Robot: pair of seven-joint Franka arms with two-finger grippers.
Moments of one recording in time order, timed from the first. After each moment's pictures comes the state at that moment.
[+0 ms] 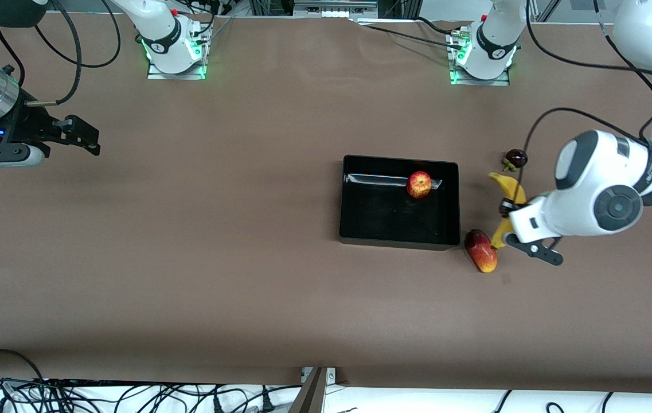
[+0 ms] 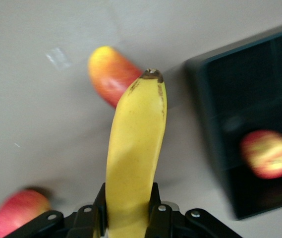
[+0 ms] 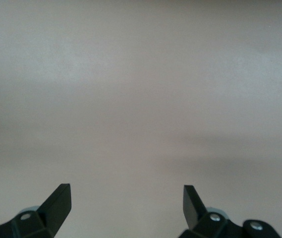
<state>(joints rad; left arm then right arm) 0.38 0.54 -0.65 -1.58 0.27 1.75 0.00 0.07 0.05 0.05 -1.59 -0.01 1.63 0.06</state>
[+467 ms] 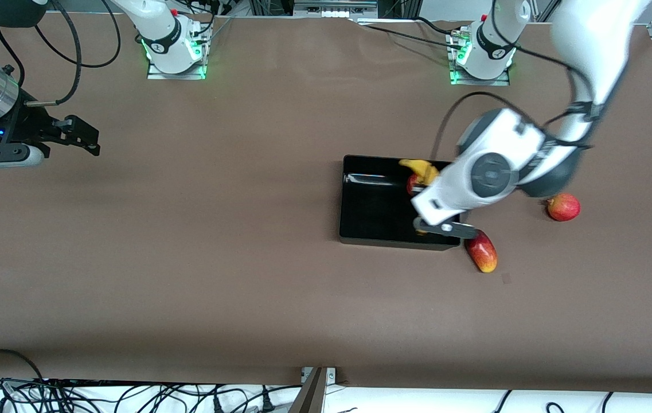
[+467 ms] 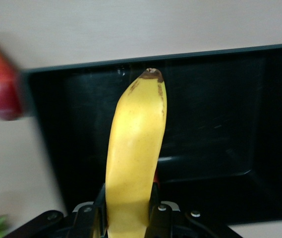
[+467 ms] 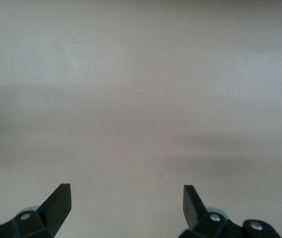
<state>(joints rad) 0.15 0.63 -0.73 -1.60 0.27 1.87 -0.51 0.07 0.05 0.05 -1.59 -0.01 1.63 0.06</state>
